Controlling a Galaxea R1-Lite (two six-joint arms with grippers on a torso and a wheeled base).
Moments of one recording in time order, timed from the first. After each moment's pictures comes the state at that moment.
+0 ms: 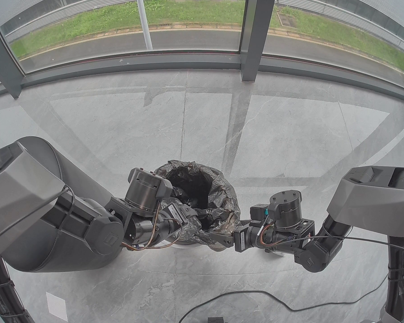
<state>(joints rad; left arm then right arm) -0.59 2.02 -0.96 -0.32 0.08 -0.98 0.58 2.30 -0.79 -1.05 0.21 0.22</state>
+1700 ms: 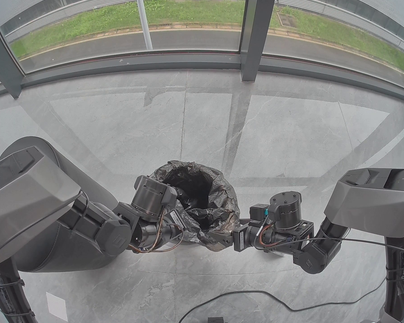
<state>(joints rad) -0.58 2.09 -0.98 -0.32 0.09 -0.97 0.58 2.32 -0.79 -1.11 0.21 0.22</state>
